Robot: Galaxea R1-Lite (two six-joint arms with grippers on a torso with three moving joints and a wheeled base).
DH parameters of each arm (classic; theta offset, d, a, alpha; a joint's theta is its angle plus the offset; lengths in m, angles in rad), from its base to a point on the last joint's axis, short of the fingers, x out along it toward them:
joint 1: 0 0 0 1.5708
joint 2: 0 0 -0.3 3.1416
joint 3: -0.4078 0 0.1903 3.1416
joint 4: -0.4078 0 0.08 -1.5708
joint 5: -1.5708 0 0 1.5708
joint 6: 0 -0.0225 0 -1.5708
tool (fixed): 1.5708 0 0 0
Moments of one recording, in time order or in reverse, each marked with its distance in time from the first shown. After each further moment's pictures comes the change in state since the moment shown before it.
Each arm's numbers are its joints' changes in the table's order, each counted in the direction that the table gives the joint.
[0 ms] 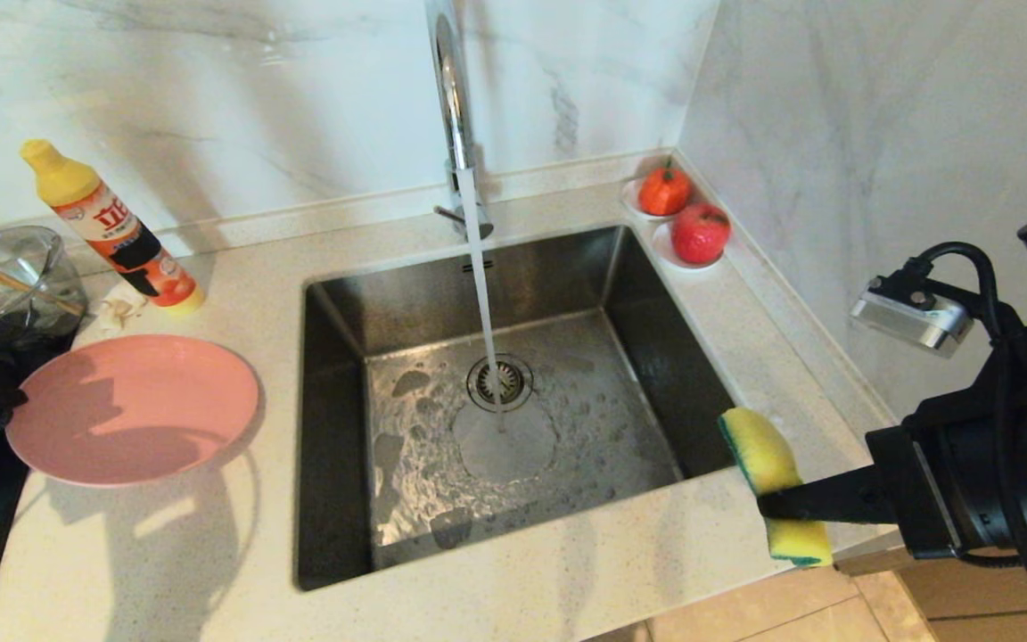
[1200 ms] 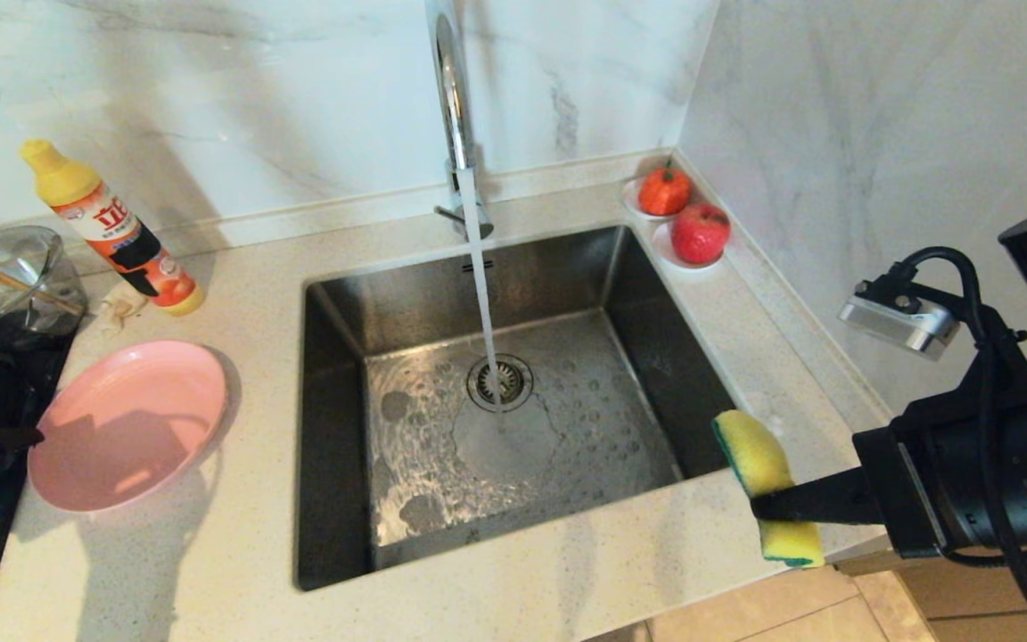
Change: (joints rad) left arm 0.108 -0.195 0.009 0.083 -0.079 -0.010; right arm 0.001 -0.014 -0.003 0.000 0.001 -0.001
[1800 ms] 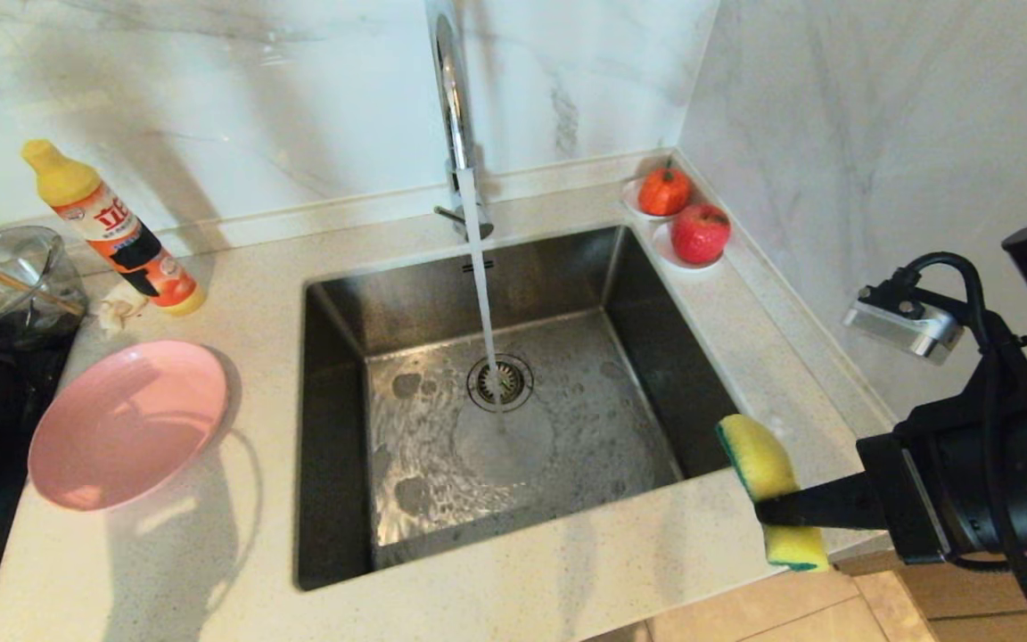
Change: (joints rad) left arm -0.096 0.195 -0.193 -0.174 -0.006 0.092; right arm -0.001 0.007 0.009 0.000 -0.009 0.001
